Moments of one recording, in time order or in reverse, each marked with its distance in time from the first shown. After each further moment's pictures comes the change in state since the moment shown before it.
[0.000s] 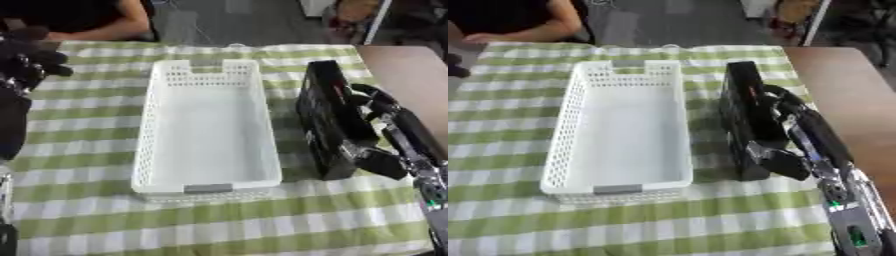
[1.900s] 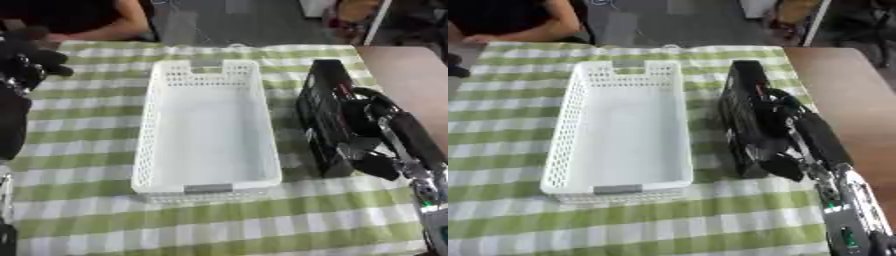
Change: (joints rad) left arm 0.000 0.000 0.000 0.000 0.000 0.000 0.000; right arm 0.017 0.053 -0.034 0.022 0.215 0.016 -0.026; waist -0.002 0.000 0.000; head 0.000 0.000
